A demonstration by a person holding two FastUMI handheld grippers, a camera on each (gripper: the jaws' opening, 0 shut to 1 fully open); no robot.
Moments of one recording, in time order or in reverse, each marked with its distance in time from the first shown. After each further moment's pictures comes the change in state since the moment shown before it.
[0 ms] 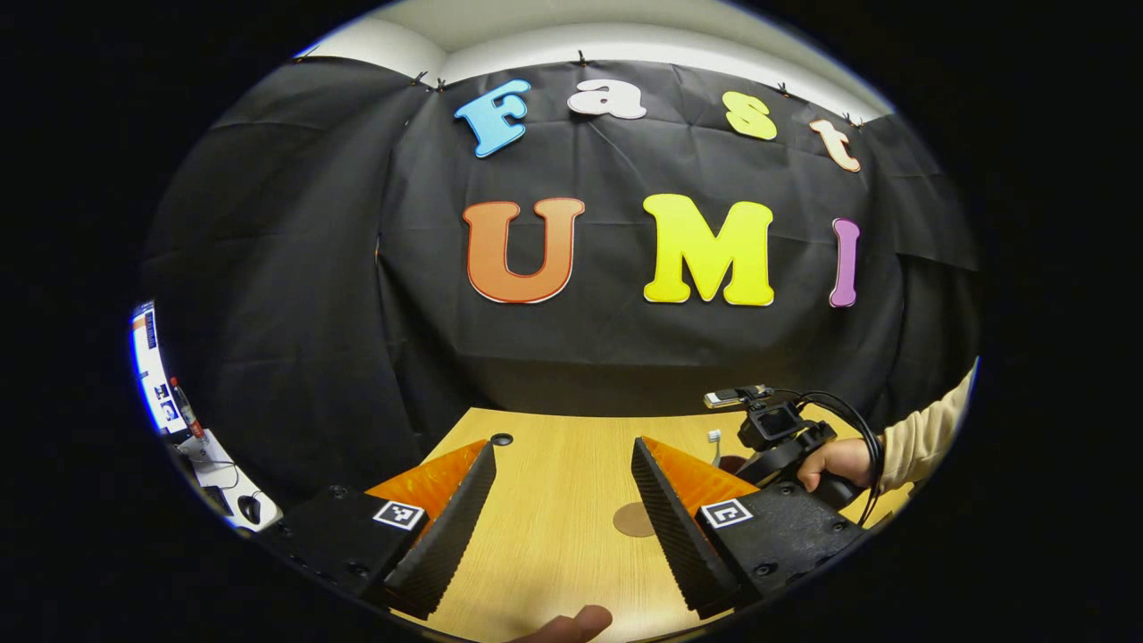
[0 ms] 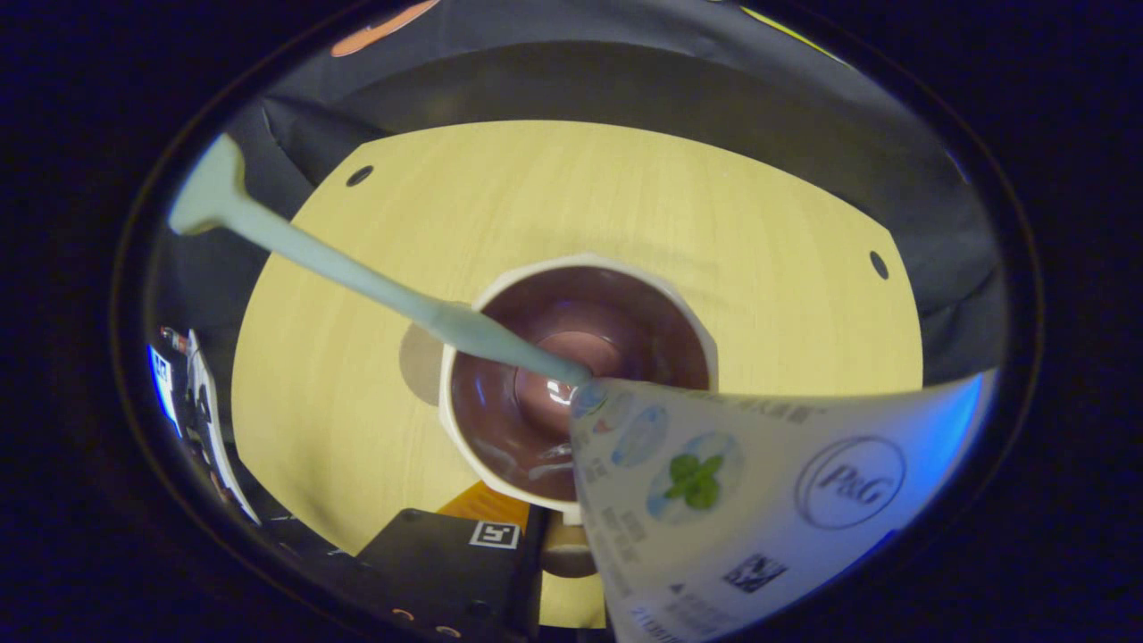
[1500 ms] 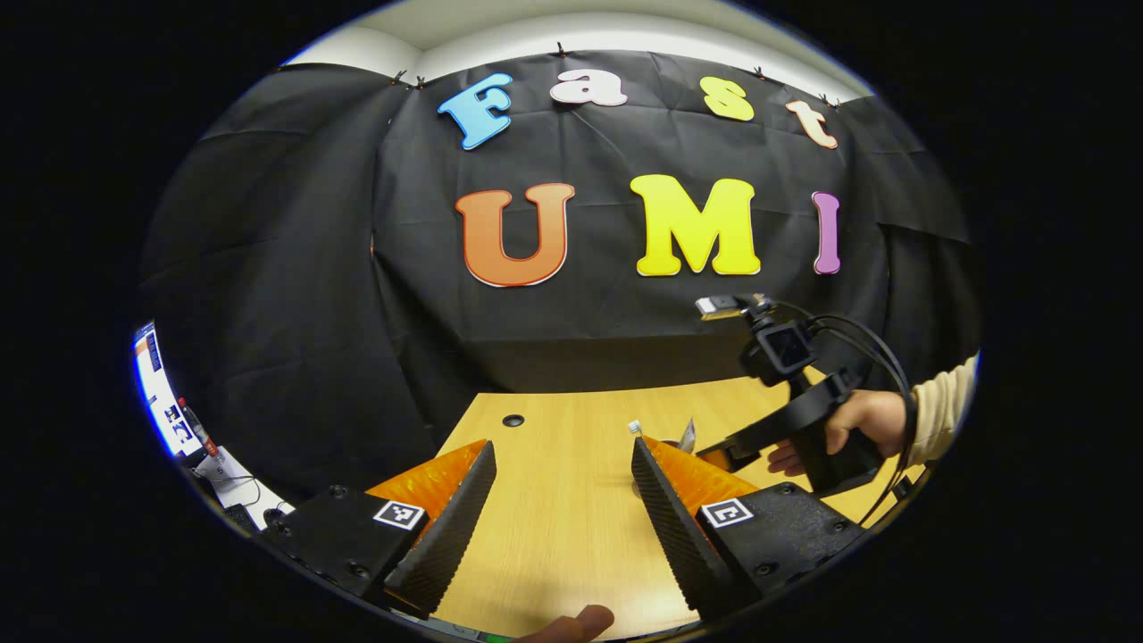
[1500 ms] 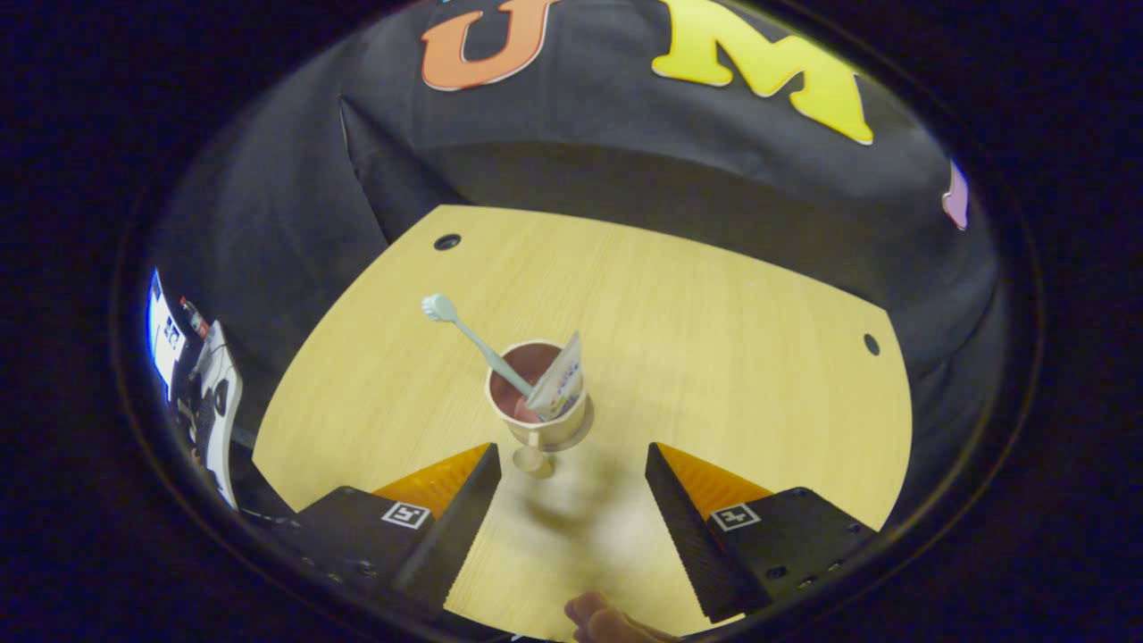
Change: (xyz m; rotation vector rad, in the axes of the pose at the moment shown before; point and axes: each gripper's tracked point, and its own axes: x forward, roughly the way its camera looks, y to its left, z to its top) left arm -0.026 0.008 -0.014 0.075 0.062 -0.048; right arm -0.116 0.032 0.015 -0.060 -0.432 0.012
